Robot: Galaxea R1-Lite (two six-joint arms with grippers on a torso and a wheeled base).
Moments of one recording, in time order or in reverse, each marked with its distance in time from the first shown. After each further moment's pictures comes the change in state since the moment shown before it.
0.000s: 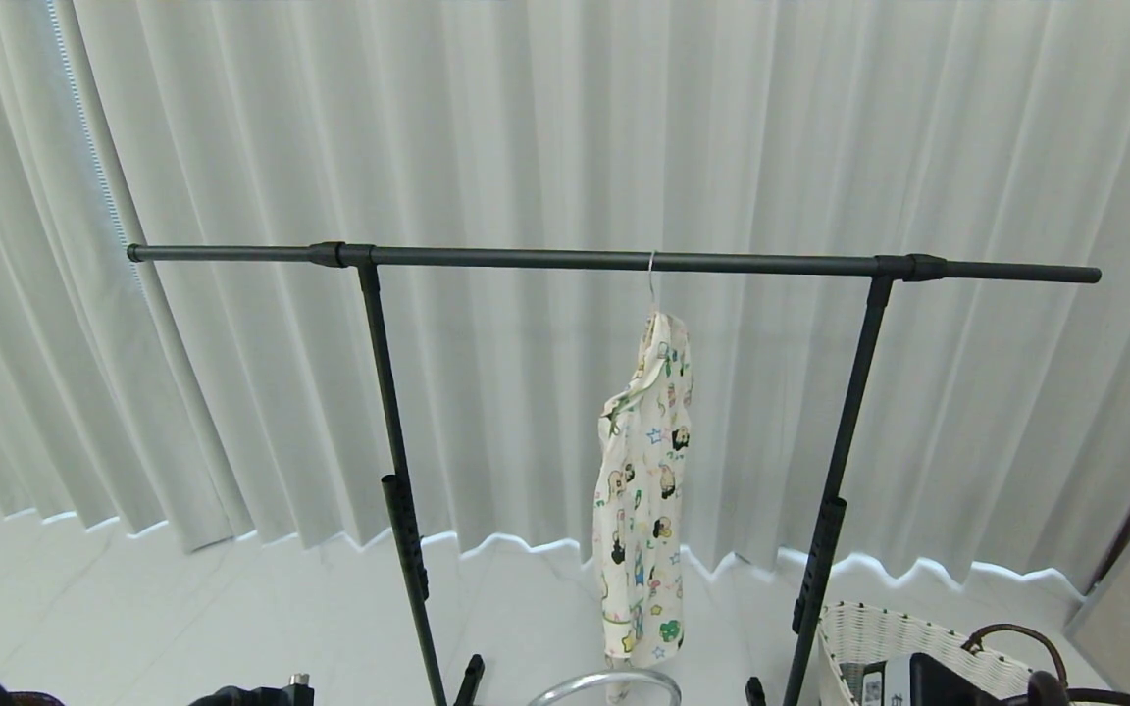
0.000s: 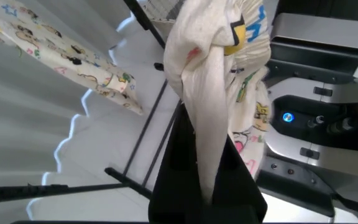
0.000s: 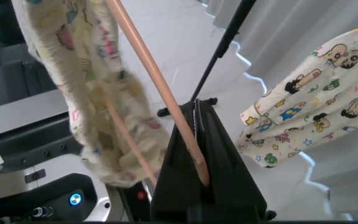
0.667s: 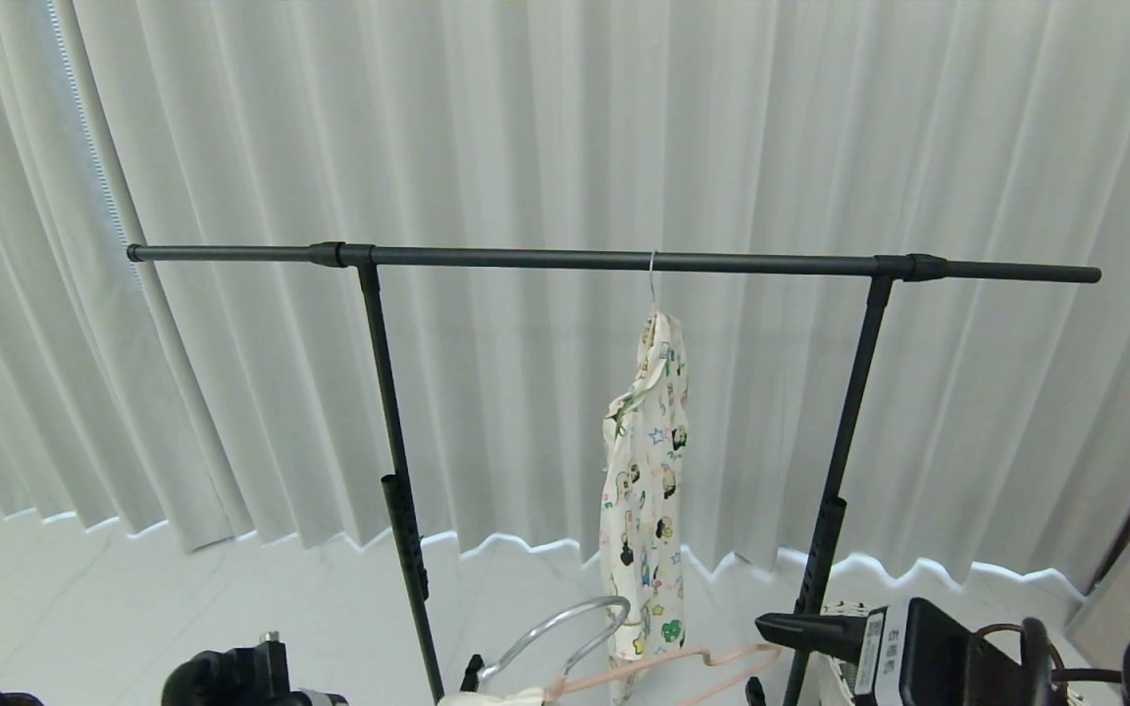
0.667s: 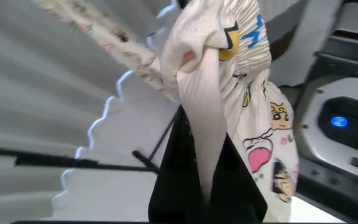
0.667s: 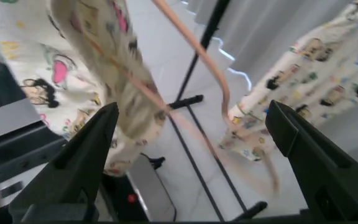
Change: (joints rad) left arm 0.021 -0.017 0.036 -0.023 0.205 0.017; right arm -0.072 -0.002 0.006 0.000 -0.061 0.000
